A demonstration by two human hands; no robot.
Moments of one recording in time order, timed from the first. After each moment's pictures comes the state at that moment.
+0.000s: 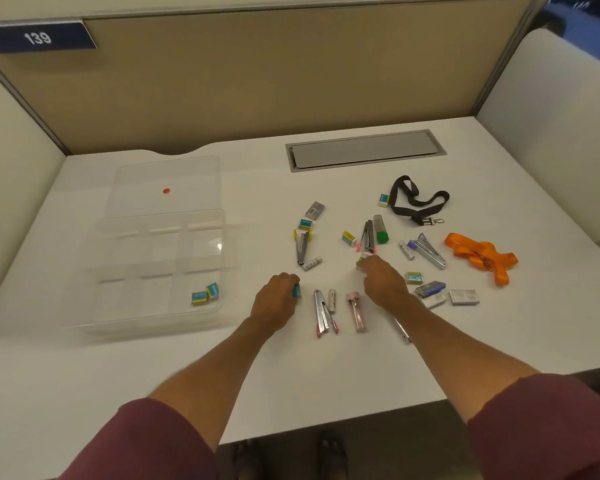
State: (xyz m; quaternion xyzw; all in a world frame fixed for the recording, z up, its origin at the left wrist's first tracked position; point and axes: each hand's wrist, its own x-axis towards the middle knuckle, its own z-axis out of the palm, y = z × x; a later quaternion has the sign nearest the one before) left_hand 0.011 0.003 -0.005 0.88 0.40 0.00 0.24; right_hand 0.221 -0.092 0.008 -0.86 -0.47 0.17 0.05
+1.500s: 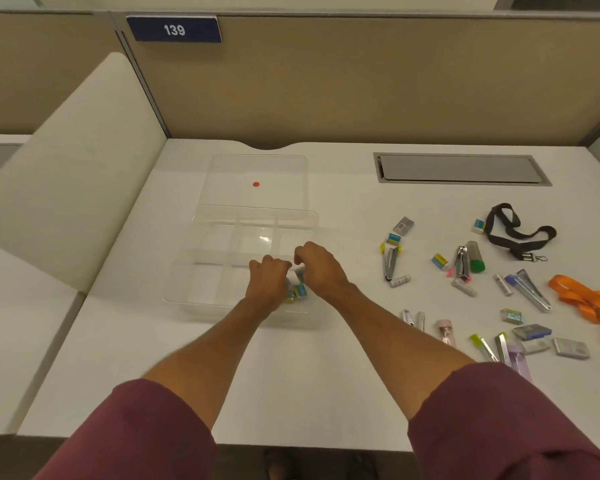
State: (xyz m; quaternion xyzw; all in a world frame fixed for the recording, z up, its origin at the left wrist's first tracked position) left_hand -0.128 0.111 0.018 0.86 0.50 -0.02 0.11; right_hand -0.008 0.075 0.053 -0.73 -0.64 0.21 0.14
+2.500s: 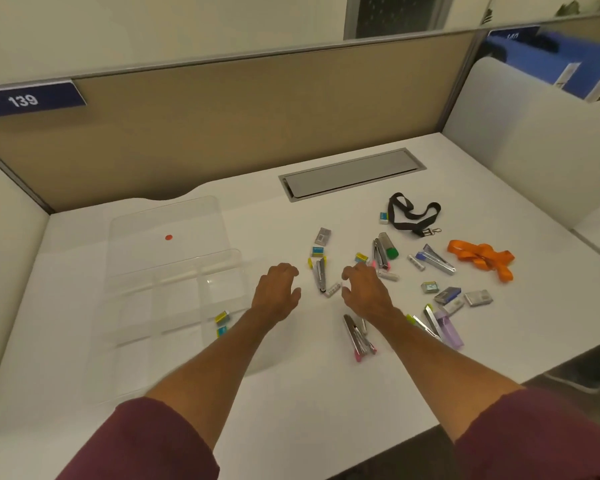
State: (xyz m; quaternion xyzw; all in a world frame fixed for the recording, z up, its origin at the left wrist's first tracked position) left_hand -0.011 0.100 0.034 0.93 0.31 0.02 0.20; right_hand 0.136 -0.035 0.039 -0.89 -0.43 0.10 0.11
